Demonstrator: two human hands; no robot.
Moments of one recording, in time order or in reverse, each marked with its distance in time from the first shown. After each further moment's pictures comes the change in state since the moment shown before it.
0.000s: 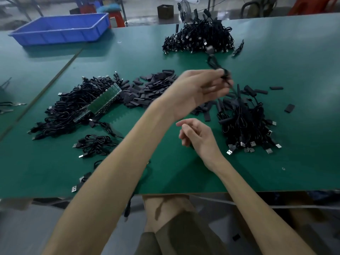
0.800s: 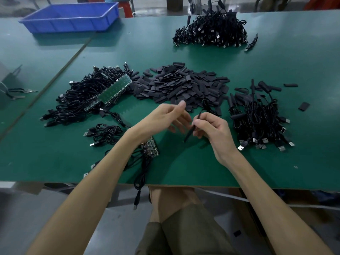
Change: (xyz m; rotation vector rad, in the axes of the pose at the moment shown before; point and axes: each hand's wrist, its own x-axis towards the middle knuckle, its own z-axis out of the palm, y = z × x) left_hand -0.072 -0.061 -0.105 0.716 0.063 -0.080; right_hand -0.005 -0.001 -0.008 0.107 -0.069 -0.045
